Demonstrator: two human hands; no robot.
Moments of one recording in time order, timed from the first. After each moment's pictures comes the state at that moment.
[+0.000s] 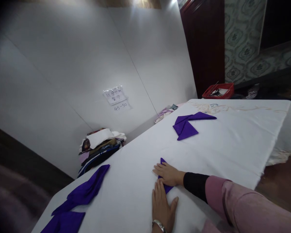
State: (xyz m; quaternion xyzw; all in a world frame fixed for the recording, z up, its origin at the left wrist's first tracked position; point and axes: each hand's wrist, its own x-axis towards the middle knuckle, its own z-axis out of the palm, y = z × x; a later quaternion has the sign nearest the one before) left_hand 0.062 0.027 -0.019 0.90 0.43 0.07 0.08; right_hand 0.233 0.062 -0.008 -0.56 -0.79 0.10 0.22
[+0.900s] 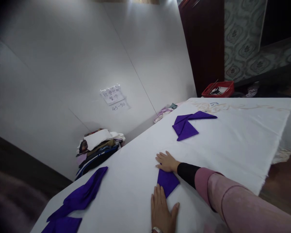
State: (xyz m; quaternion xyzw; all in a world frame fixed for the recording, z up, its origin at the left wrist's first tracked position) left_hand 0.066 0.021 -0.015 0.88 0.47 0.05 0.05; right_hand 0.269 0.110 0.003 -0.68 -0.71 0.14 0.15
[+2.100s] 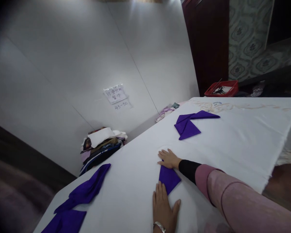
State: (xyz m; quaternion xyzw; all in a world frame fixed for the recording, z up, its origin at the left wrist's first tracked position) left_hand 0.066 0.023 -0.013 0.89 0.46 0.01 0.05; right_hand 0.276 0.114 0.002 -0.68 -0.71 0.11 0.15
